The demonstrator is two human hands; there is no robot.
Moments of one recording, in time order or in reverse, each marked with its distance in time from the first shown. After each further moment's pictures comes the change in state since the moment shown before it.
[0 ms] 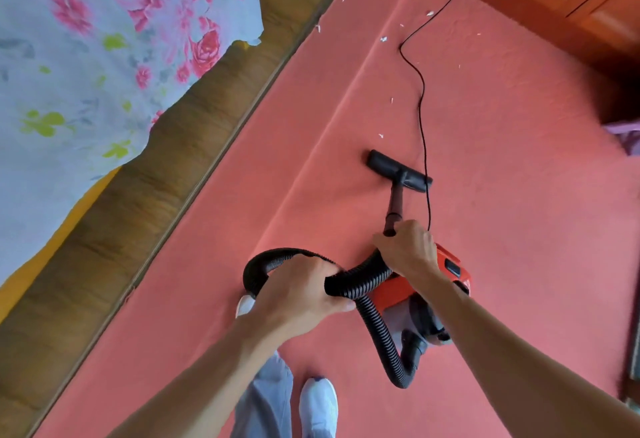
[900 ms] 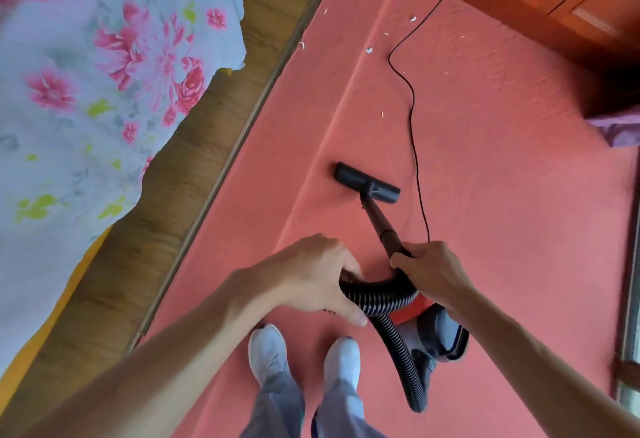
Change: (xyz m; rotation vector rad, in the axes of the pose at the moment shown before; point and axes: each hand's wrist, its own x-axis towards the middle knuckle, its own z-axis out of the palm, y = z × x) left_hand 0.082 0.029 -0.141 0.066 -0.464 0.202; right_hand 0.012 -0.046 -0.064 0.159 -0.158 0.052
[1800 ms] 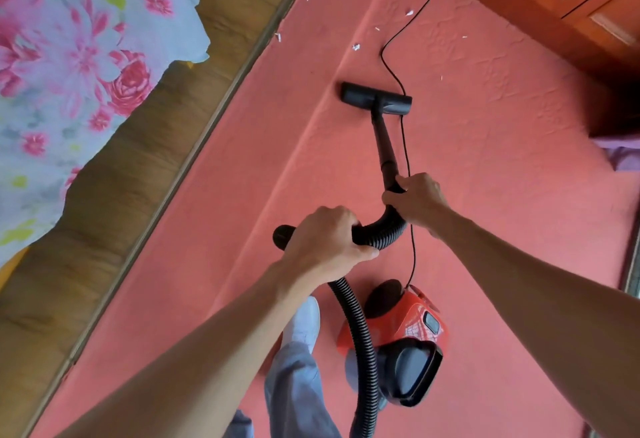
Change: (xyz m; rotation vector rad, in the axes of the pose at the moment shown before) left_hand 0.189 0.022 -0.030 -0.147 0.454 -0.225; right_hand 0.212 -0.043 -0.095 -0.116 0.074 -0.085
